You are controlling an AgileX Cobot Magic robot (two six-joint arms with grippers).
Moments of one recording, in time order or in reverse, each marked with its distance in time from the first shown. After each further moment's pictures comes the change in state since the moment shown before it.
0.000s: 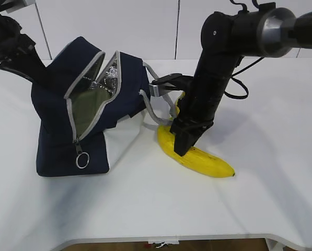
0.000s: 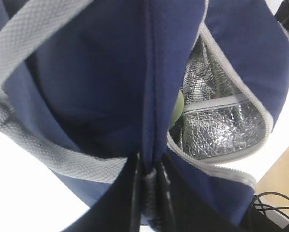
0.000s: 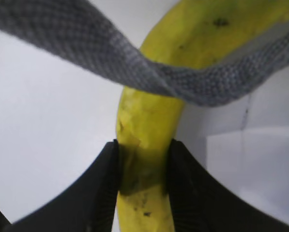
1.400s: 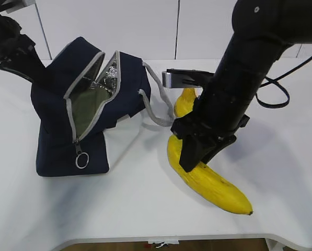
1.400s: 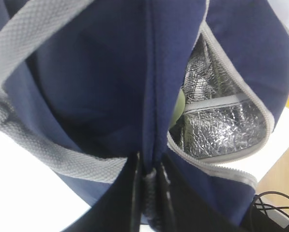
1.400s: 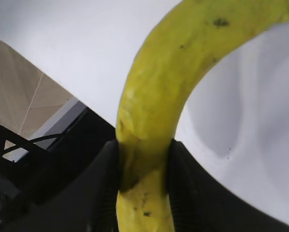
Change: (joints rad) left arm 0.000 0.000 0.000 0.004 0.000 0.000; right arm 0.054 -0.328 0.330 0.117 0.001 0.319
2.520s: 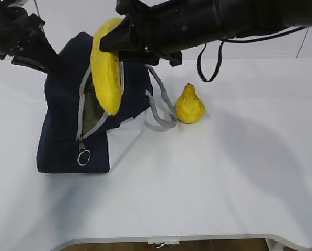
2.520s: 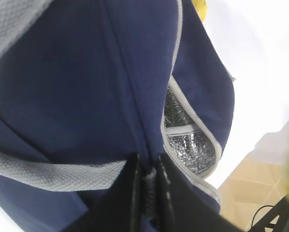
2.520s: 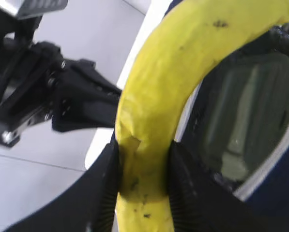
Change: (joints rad) left arm 0.000 0.000 0.000 -0.176 0.002 -0.083; right arm 0.000 -0.011 -0.069 0.898 -0.494 -0.355
